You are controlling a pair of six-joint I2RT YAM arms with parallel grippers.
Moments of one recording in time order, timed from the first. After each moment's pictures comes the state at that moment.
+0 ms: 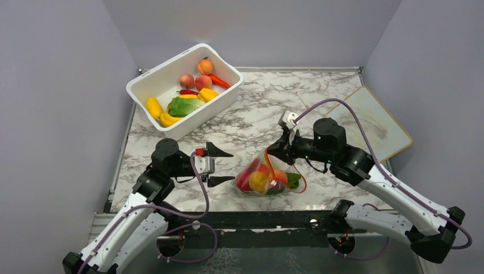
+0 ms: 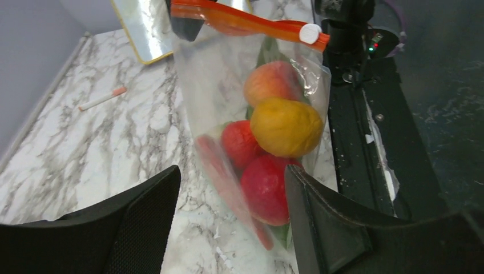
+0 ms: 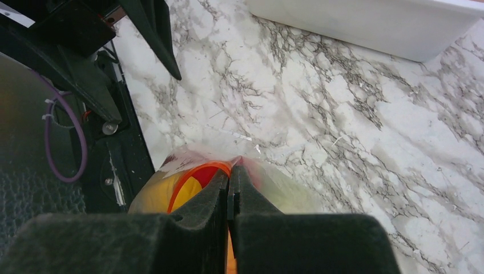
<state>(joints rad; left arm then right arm) -0.53 0.58 0.55 -0.15 0.92 0.39 0.83 0.91 0.95 -0.36 -0.31 -0.05</state>
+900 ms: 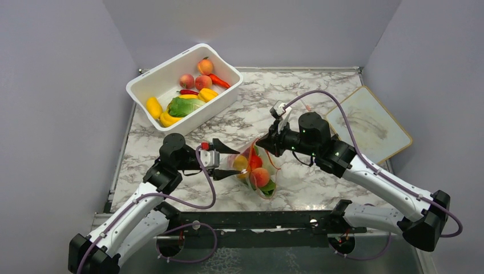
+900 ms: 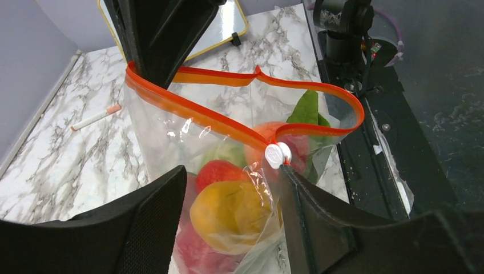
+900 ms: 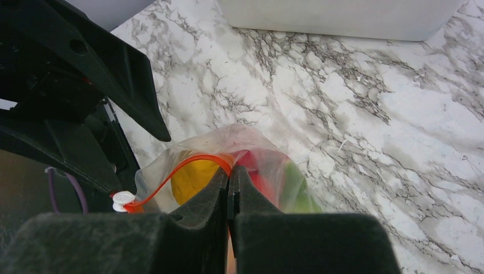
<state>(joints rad) -0.54 0.74 0.53 0.10 1.00 0.33 0.83 1.06 0.96 -0.21 -0.22 0.13</state>
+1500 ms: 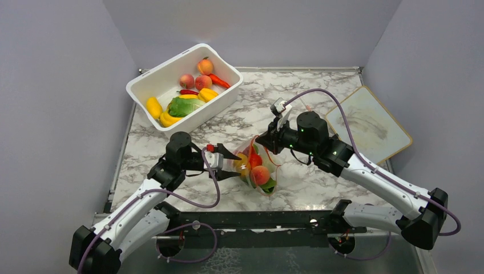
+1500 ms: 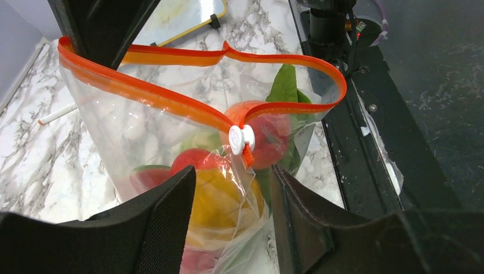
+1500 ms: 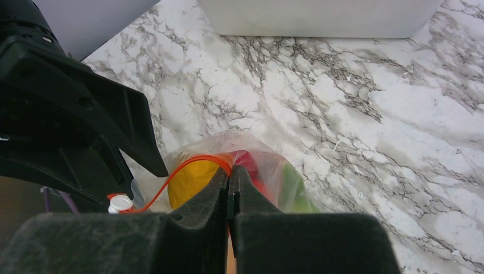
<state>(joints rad) -0.54 0.79 0.51 0.06 1.05 0.42 0.83 1.08 0.96 -0.18 -0.17 0.16</state>
